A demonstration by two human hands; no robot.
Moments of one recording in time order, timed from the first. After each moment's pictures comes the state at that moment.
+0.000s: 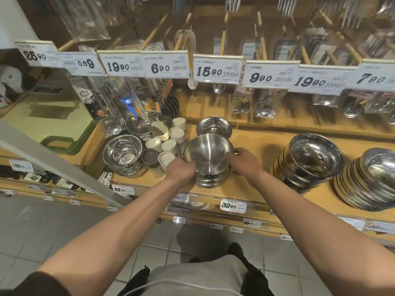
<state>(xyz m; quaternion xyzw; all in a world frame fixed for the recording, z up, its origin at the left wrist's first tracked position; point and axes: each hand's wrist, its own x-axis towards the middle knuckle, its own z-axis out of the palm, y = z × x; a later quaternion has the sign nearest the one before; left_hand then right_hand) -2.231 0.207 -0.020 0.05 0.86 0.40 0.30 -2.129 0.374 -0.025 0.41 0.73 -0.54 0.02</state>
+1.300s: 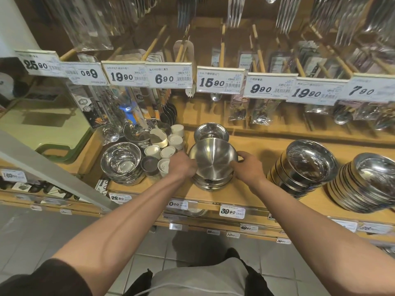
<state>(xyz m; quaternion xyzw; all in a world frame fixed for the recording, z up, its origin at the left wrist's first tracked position) -2.253 0.231 -0.009 0.12 0.91 0.31 0.23 -2.123 0.374 -0.025 0.43 0.77 -0.47 -0.06</state>
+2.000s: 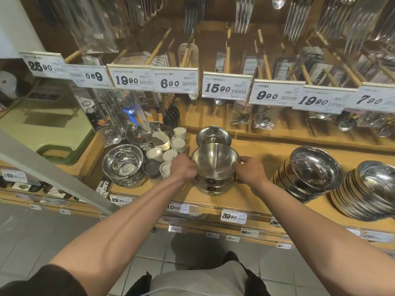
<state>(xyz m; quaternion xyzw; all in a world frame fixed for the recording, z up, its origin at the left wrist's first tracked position) -2.261 0.229 -0.004 0.14 0.91 0.30 0.26 -2.134 0.383 -0.027 0.44 0.75 -0.49 -0.04</state>
